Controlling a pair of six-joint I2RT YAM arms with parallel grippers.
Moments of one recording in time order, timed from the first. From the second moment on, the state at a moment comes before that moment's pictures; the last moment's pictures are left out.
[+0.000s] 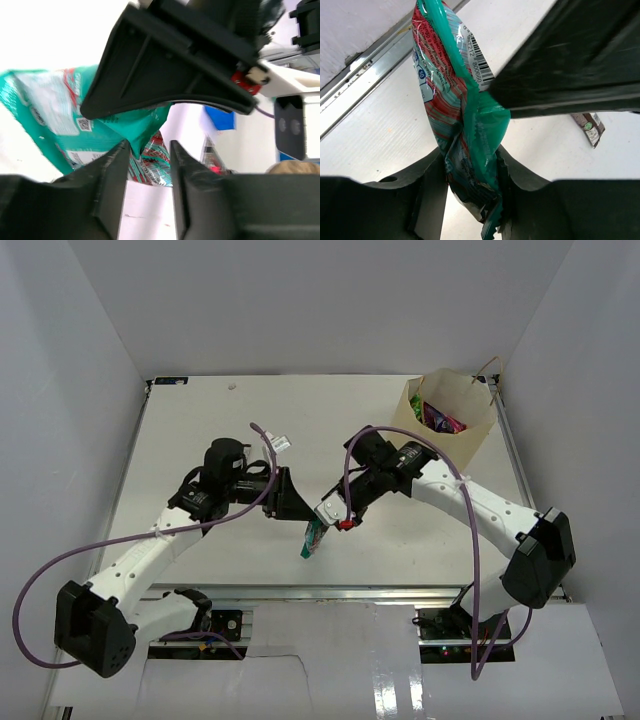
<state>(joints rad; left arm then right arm) -0.49 1.10 0.82 -0.21 0.99 -0.59 0.82 1.50 1.33 -0.89 -0.82 -1.54</state>
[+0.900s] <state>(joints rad) -0.48 0.89 0.89 -0.41 0.23 -0.42 0.07 1.29 1.77 -0.34 -0.63 -0.29</state>
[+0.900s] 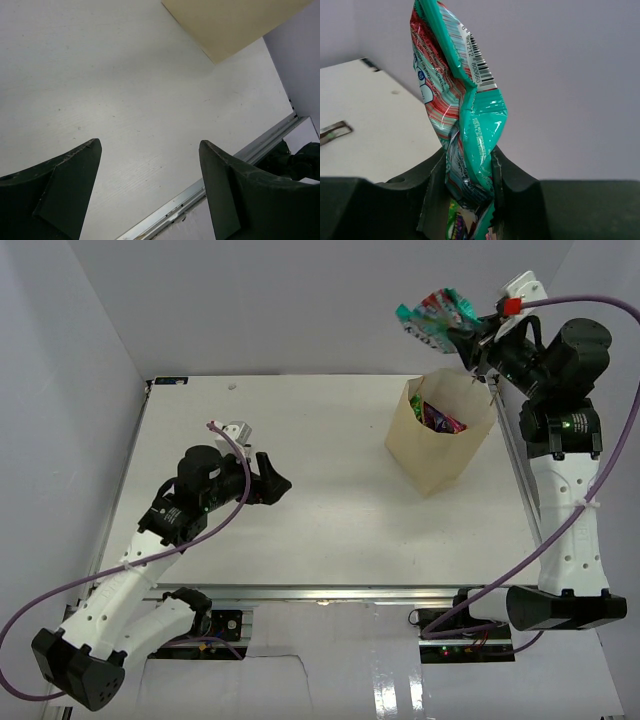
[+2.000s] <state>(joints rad) -0.32 1.29 0.97 -0.41 0.04 -0.37 0.01 1.22 1.26 -0.24 -0.33 -0.47</state>
